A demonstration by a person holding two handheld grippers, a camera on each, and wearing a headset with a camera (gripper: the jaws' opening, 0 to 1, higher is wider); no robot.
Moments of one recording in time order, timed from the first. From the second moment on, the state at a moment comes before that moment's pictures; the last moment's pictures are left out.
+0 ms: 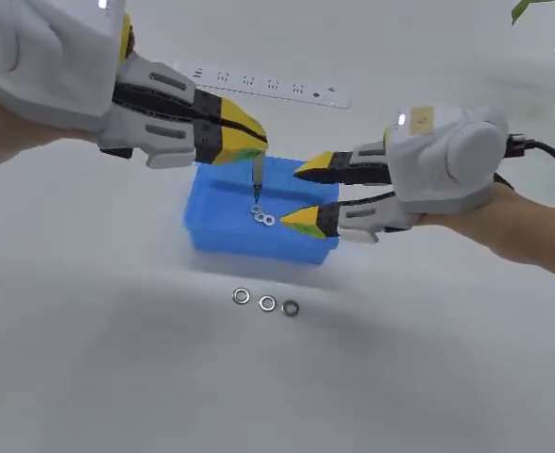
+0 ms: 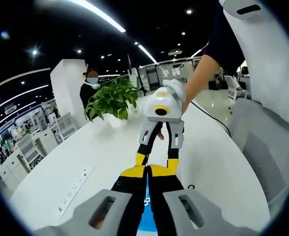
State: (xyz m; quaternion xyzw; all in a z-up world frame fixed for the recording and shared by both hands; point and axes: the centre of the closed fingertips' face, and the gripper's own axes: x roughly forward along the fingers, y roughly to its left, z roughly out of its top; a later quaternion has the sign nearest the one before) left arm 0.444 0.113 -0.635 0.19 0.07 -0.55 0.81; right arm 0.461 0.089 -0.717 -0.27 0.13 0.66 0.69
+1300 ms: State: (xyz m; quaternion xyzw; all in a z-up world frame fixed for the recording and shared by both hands) left arm 0.376 0.097 -0.688 0.15 0.13 -0.57 0.80; right arm 0.359 -0.001 -0.752 -0.24 0.20 0.65 0.70
